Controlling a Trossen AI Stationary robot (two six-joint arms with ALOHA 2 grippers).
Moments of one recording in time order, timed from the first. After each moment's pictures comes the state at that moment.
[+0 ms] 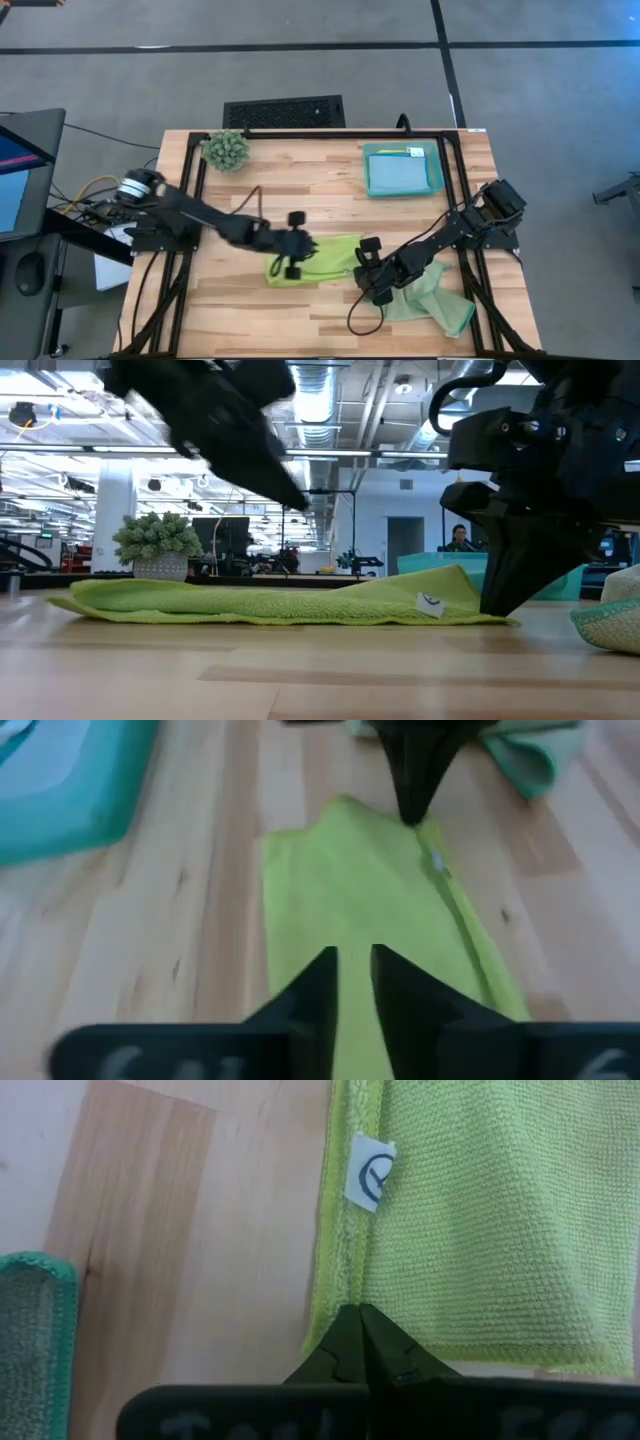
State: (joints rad) left arm -0.26 1.65 0.88 0.09 -0.26 0.00; right arm 0.52 1.80 0.95 -0.39 0.29 0.18
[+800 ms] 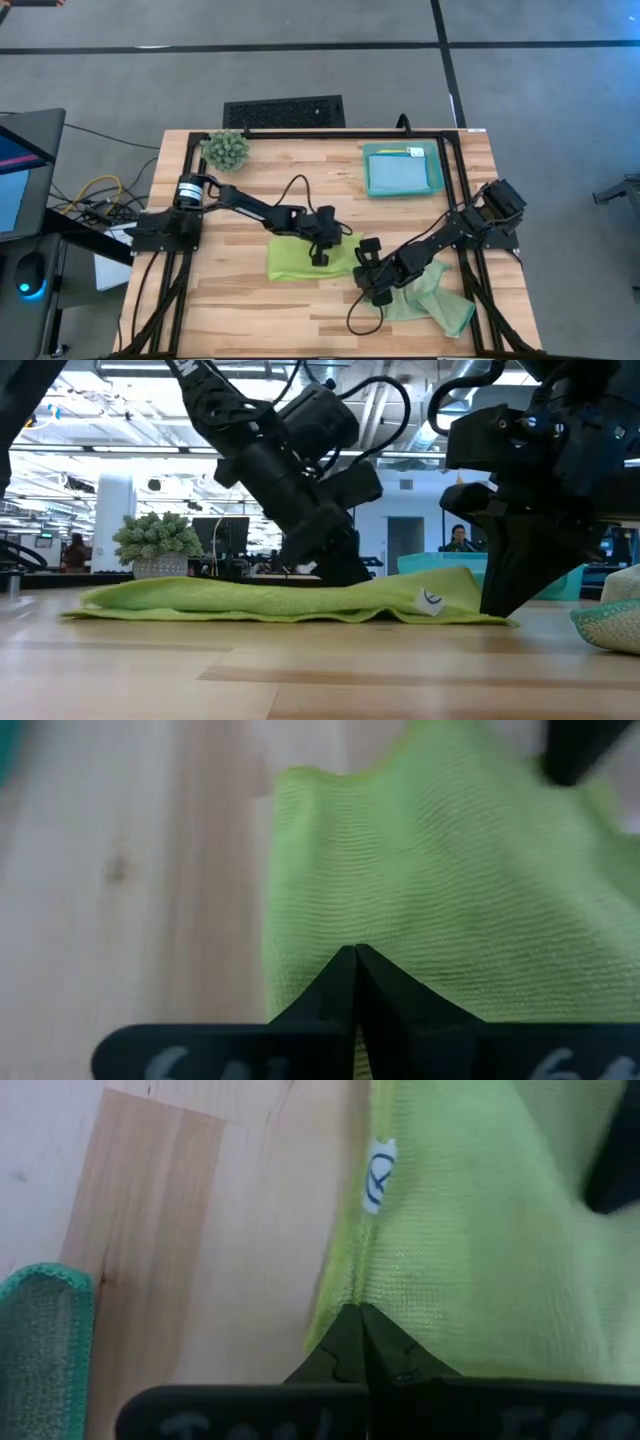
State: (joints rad) left arm -0.05 2.06 1.14 0.13 0.00 0.09; right arm 0.52 1.80 0.95 -0.38 0.27 0.19
